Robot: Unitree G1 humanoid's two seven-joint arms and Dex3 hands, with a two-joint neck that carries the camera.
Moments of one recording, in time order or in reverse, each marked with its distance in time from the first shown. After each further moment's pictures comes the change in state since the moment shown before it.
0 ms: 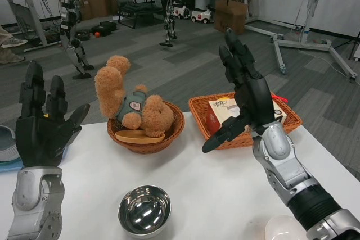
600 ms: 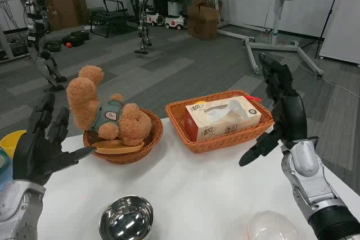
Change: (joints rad) left arm -0.143 0.096 -0.108 0.357 -0.149 0.065 -0.215; right arm 0.209 -0.018 -0.315 0.062 -0.078 -0.027 -0.021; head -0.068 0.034
